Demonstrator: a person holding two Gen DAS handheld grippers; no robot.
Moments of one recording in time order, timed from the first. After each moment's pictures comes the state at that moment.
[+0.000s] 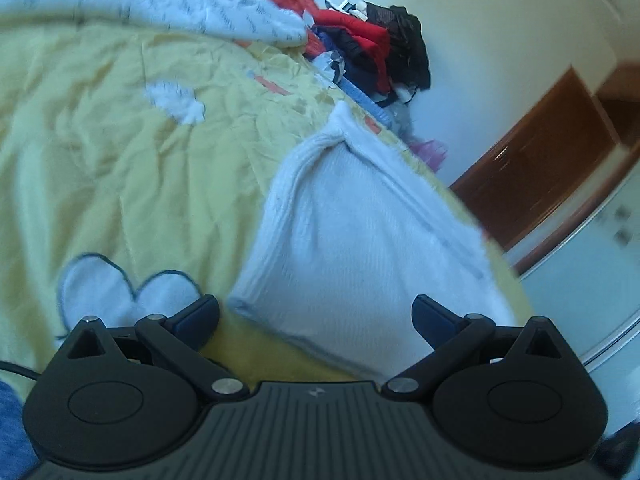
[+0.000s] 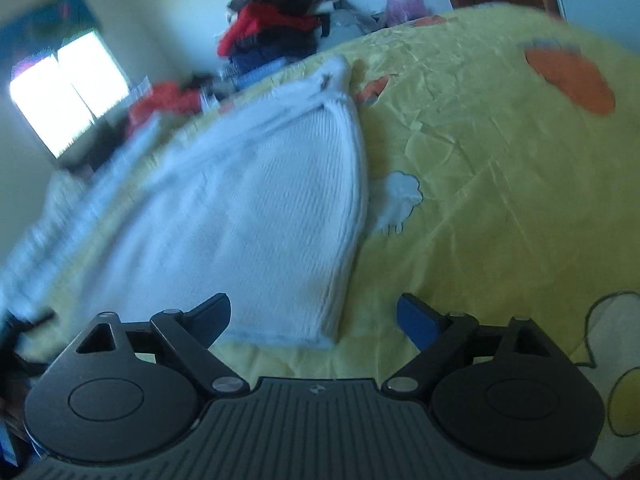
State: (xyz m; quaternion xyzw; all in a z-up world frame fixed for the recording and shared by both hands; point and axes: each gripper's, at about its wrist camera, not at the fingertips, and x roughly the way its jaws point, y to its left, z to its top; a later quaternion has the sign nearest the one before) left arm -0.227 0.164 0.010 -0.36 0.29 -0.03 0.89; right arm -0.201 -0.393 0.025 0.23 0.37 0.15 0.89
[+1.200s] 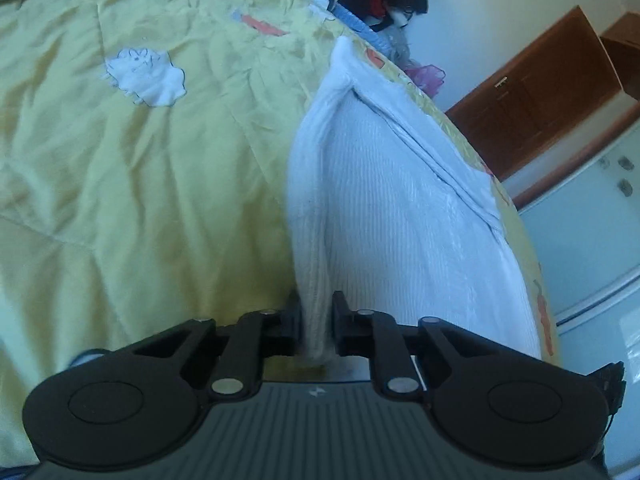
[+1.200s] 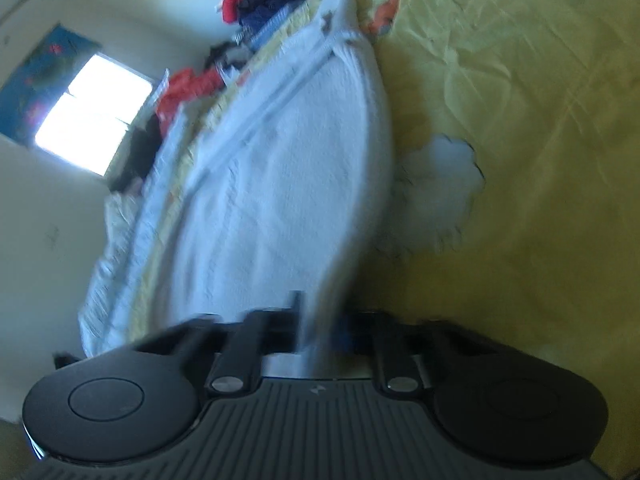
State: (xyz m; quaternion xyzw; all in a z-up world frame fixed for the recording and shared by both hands) left arm -0.162 0.193 0.008 -0.31 0.41 -0.08 0.85; right arm -0.131 -0.397 0.000 0.34 0.46 0.23 0.79
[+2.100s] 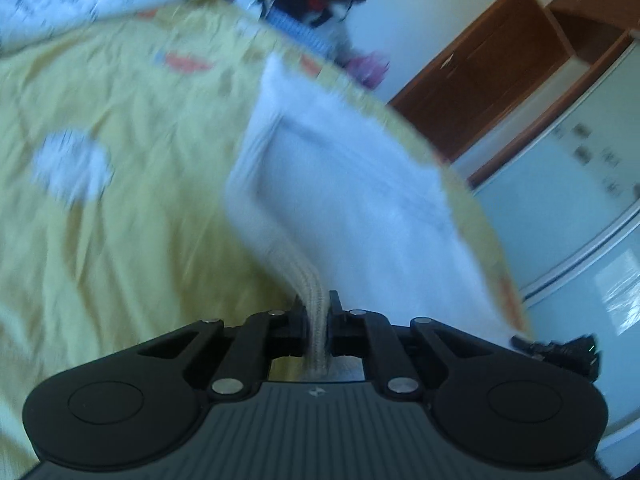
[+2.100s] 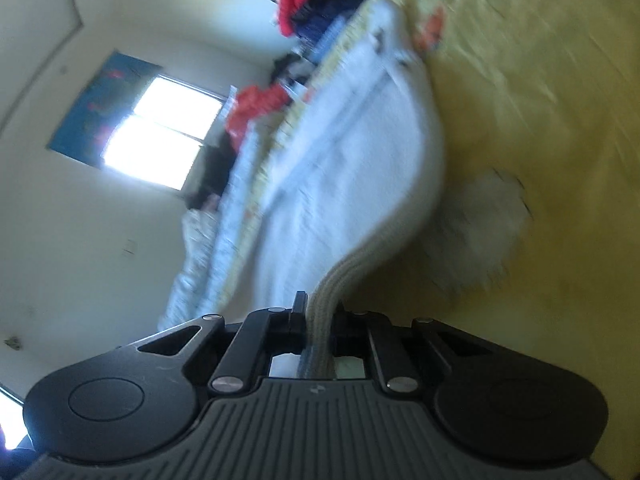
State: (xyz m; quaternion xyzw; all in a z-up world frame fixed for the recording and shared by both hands) left arm -0.124 0.199 0.062 -0.28 0.38 -0.17 0.87; right arm -0.113 -0.427 0.017 0.42 0.40 0.33 0.74
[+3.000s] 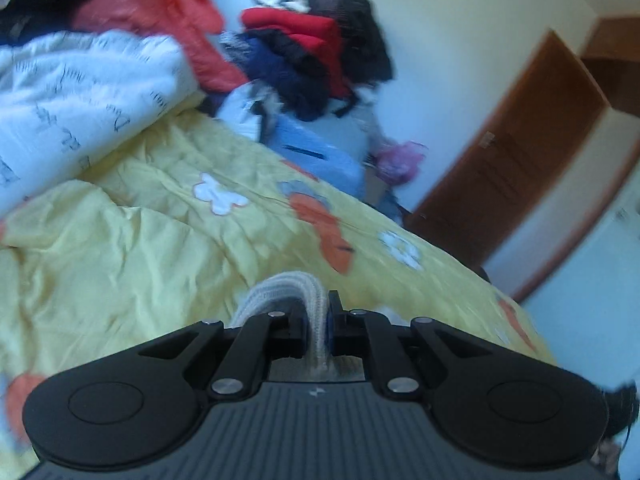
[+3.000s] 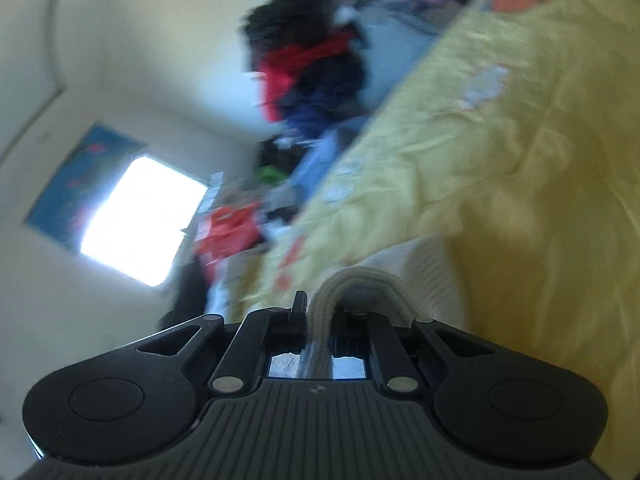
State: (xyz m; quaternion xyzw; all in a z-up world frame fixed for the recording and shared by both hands) left arm 0.235 0.179 0.079 -0.27 0.29 -0.07 0.92; right arm 0.248 -0.422 0.023 0.45 0.34 0.25 0.79
